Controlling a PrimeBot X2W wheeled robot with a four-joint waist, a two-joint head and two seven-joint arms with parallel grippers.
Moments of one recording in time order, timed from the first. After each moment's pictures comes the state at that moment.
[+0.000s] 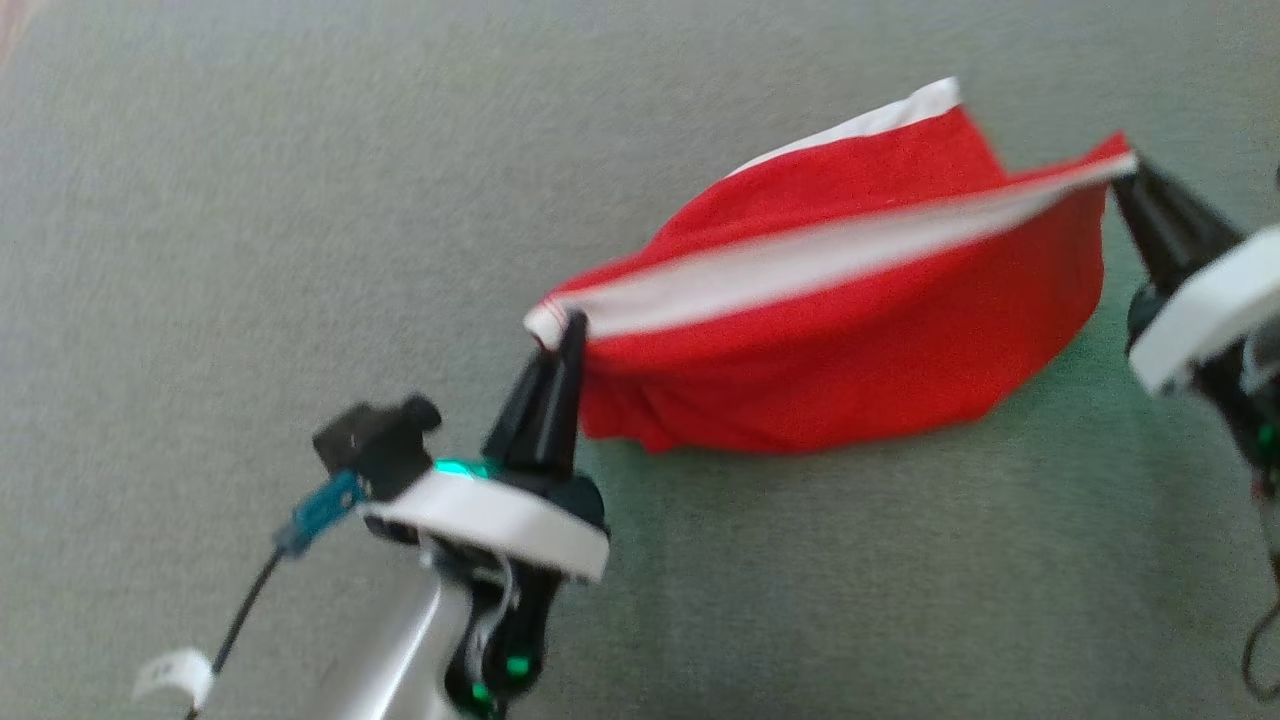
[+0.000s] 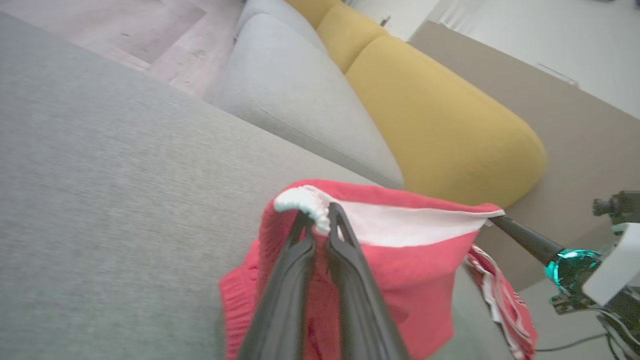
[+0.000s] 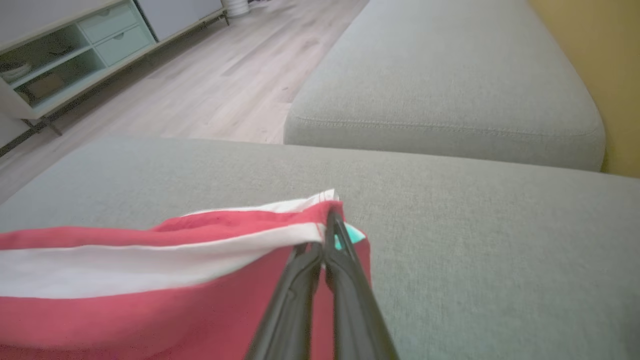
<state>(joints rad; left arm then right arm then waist) -0.21 0.06 -0.49 -0.02 -0.72 0.03 0.02 -0.39 -0.42 0.12 0.05 0.54 0.13 0.41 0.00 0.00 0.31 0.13</state>
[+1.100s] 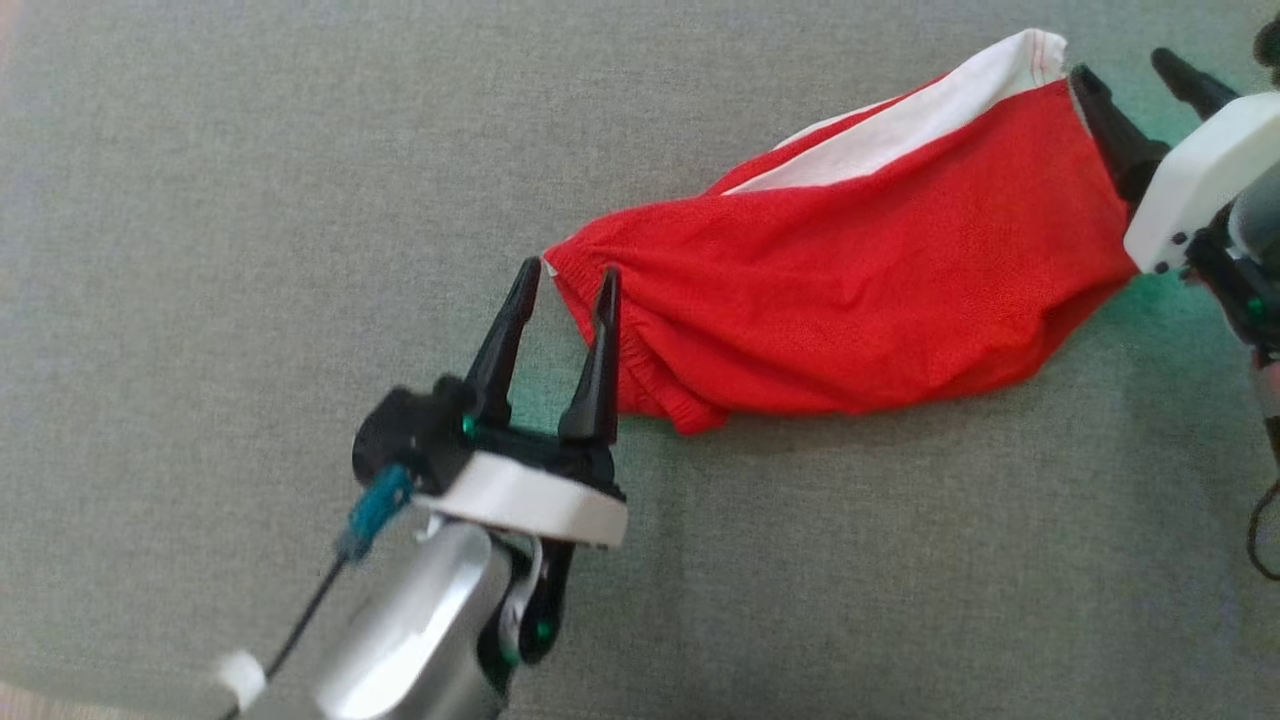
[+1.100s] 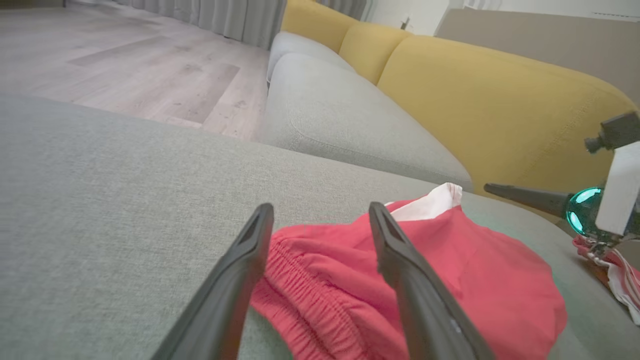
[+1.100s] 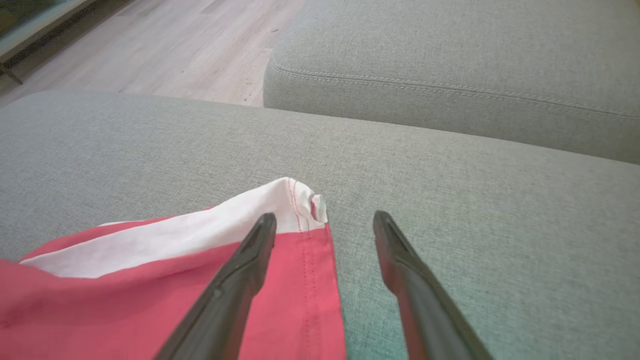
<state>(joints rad) -0.44 0.14 -0.70 0.19 -0.68 0.15 -0.25 -0.73 -0.46 0.29 0.45 0.53 0.13 0.38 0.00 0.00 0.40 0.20</state>
